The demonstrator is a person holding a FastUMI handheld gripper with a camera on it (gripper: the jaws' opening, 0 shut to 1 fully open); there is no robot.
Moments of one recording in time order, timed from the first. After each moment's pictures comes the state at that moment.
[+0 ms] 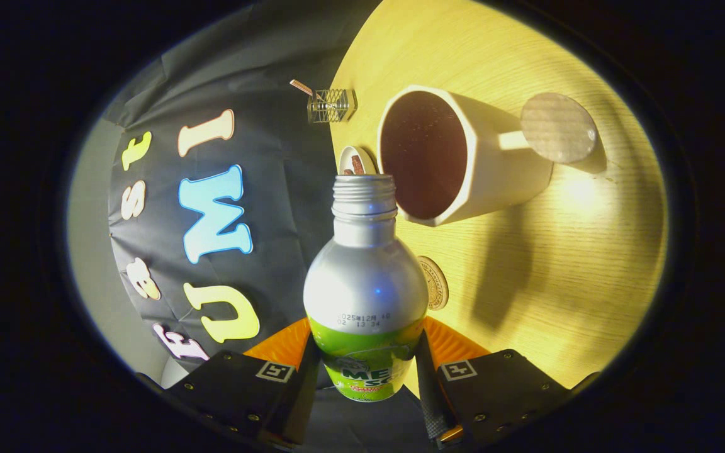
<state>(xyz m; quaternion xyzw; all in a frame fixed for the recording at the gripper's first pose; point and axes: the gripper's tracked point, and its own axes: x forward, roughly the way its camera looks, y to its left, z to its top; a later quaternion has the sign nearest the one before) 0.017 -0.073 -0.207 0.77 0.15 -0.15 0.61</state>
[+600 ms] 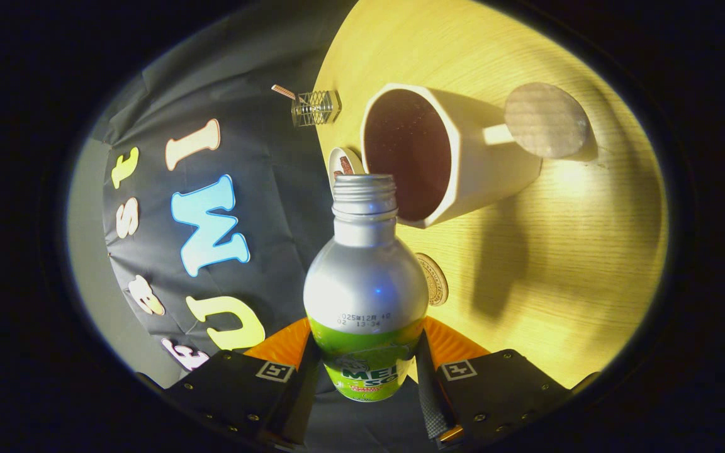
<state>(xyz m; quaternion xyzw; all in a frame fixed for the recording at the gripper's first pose) 0.020 -0.076 -0.205 0.79 0.15 -0.15 0.57</state>
